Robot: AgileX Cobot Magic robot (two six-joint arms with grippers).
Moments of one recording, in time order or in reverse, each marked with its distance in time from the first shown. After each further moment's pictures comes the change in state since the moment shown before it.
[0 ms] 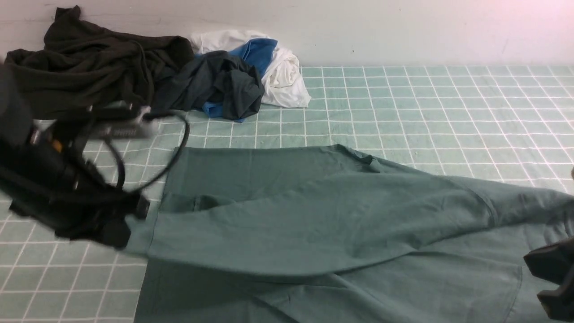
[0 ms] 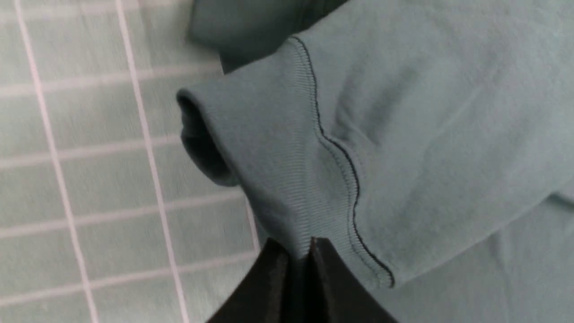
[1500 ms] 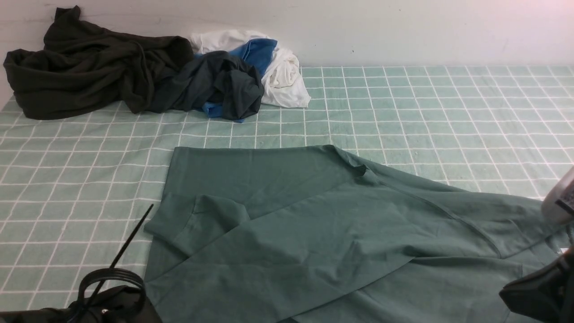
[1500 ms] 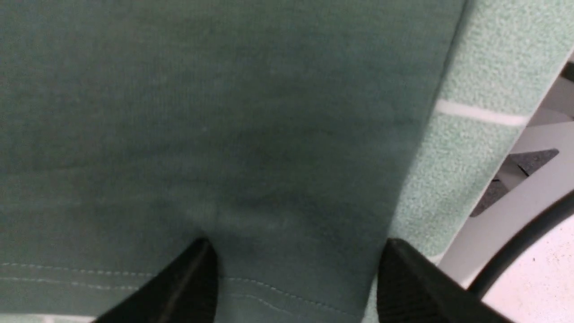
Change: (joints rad) right arm 0.148 -0.012 -0.003 0.052 0.064 -0.058; left arm -0.817 0.152 0.319 0.279 -0.011 0.242
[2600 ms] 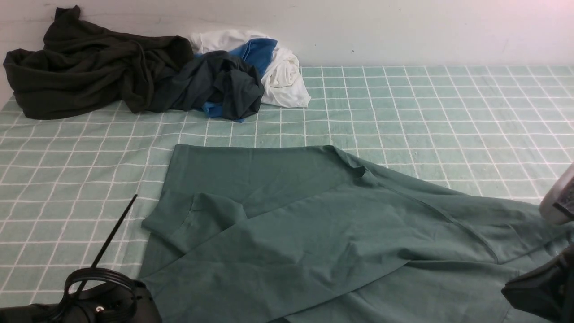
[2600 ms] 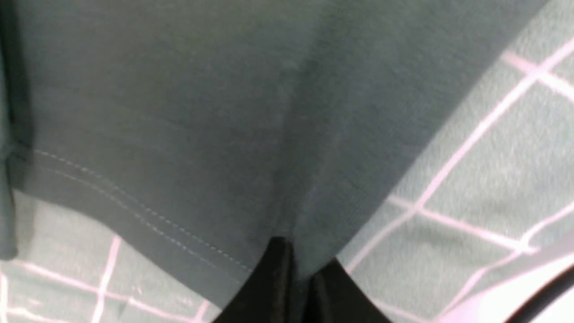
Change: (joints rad) right arm 0.000 0.014 0.000 -0.027 0.000 -0.057; left arm -0.001 -0.047 -0.020 0.134 0.098 -0.293
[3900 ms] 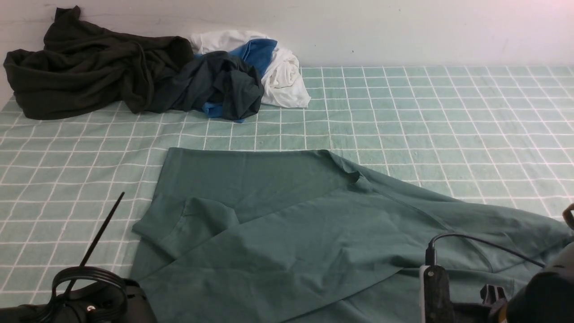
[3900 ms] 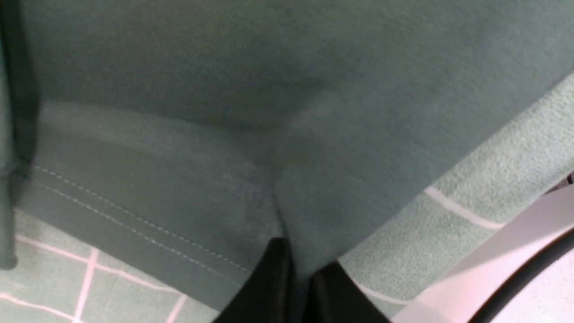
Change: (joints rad) right arm 0.067 0.557 0.209 -0.108 -0.287 -0.468; left arm 0.000 -0.020 0.000 -0.025 0.023 0.006
